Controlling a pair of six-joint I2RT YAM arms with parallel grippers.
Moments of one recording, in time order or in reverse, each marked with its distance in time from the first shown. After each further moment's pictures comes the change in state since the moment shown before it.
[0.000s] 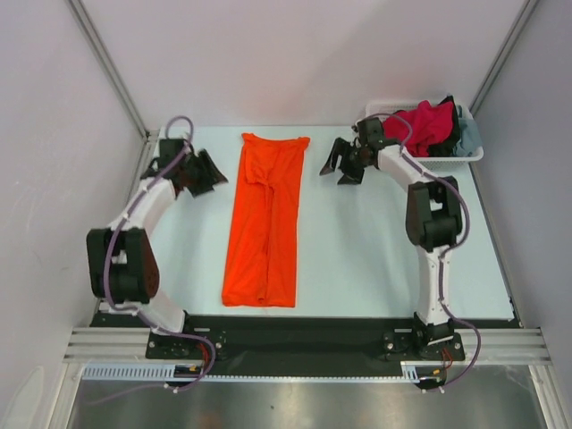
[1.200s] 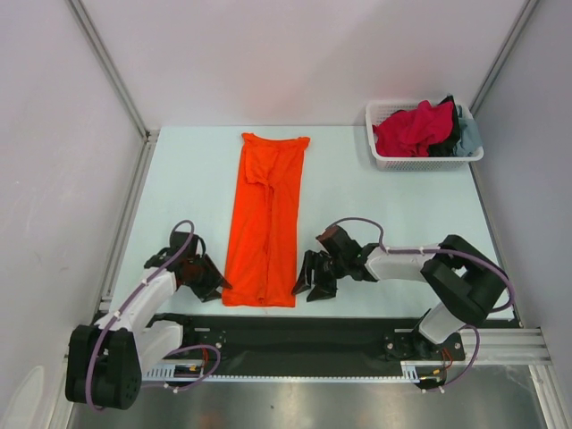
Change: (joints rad) left arm -0.144 -0.671 -0.852 -0.294 -0.063 -0.319; right arm 0.591 -0.682 -1.207 0.479 -0.049 0.483
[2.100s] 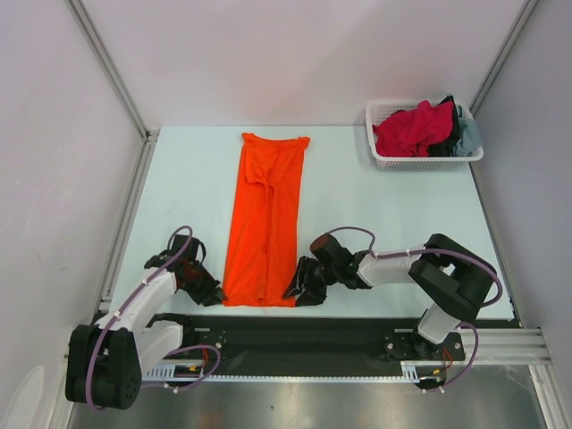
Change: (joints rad) left arm 0.000 -0.005 -0.017 -0.106 0.005 -0.076; right arm 0.100 0.057 -0.032 0.153 0.032 0.246
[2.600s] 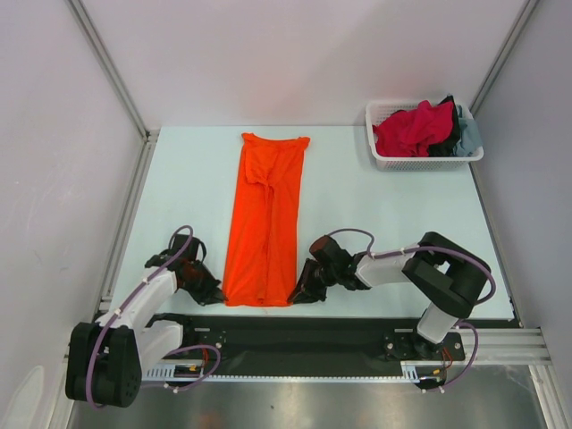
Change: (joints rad) left arm 0.000 0.013 0.000 0.012 0.020 0.001; right arm 0.002 0.037 -0.008 0.044 0.014 0.035
